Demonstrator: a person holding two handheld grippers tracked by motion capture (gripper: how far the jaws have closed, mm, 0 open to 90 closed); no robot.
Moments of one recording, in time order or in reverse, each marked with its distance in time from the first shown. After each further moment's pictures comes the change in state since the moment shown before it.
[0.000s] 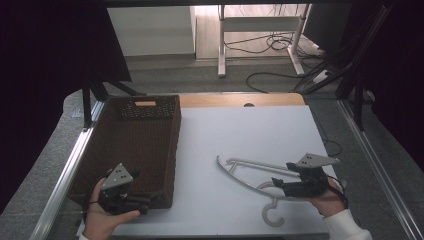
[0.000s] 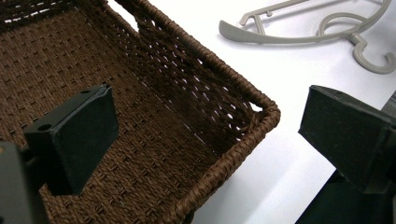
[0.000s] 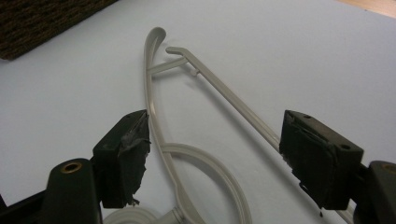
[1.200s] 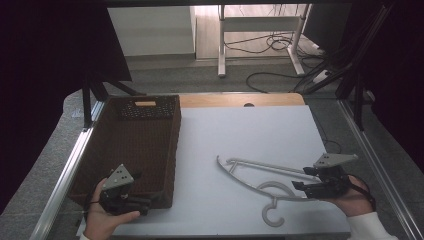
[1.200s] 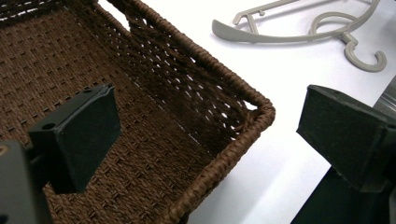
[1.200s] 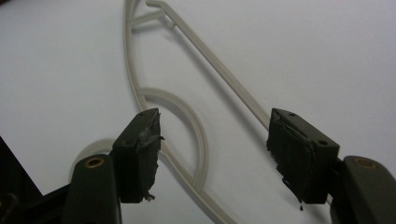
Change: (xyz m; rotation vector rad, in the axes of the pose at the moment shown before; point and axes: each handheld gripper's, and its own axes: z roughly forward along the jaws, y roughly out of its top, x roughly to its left) left arm 0.002 -0.002 0.003 -0.005 -0.033 0.005; right arm -0.029 -0.008 -0.034 0.154 -0.006 -0.034
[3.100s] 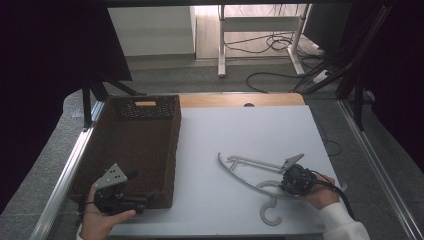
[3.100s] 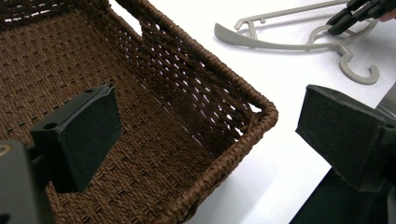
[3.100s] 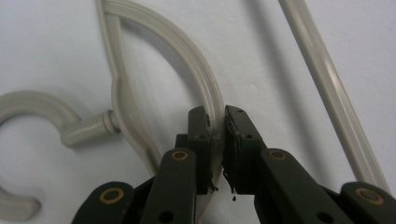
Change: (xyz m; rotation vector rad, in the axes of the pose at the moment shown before) left arm 0.004 -0.002 -0.009 -0.031 0.004 -0.039; right arm 0.009 0.005 0.090 0.344 0.014 -0.174
